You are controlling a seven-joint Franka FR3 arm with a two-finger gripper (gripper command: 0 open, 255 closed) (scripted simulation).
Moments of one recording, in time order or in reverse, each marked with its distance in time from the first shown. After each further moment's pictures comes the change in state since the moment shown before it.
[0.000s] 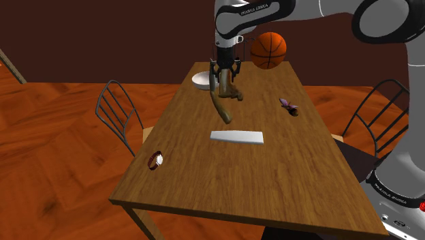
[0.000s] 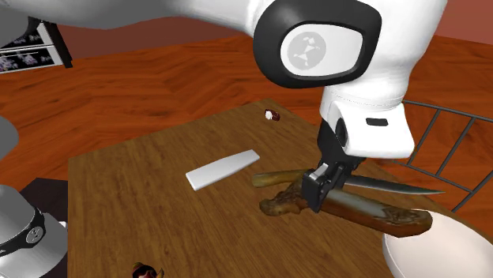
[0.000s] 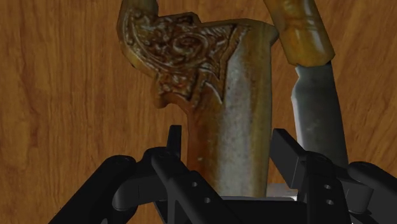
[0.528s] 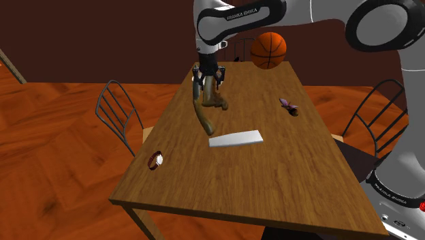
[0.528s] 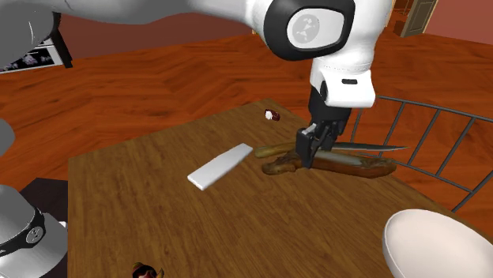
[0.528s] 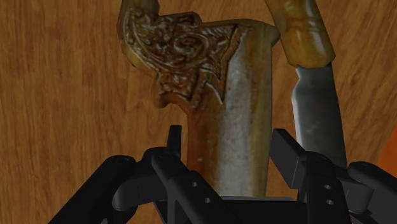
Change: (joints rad) arm 0.127 0.052 0.036 0.081 -0.024 -0.028 0.160
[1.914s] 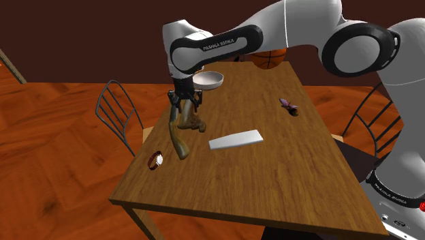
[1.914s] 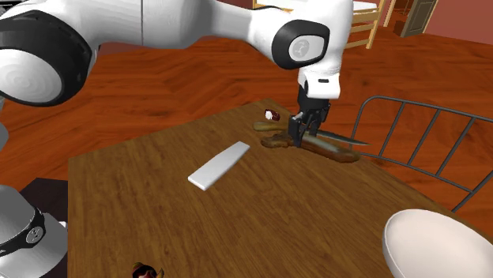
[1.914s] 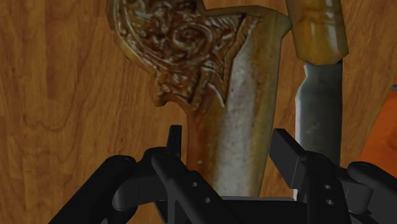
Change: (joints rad) arm 0.177 0.188 0.027 0.164 -0.043 0.022 0.195
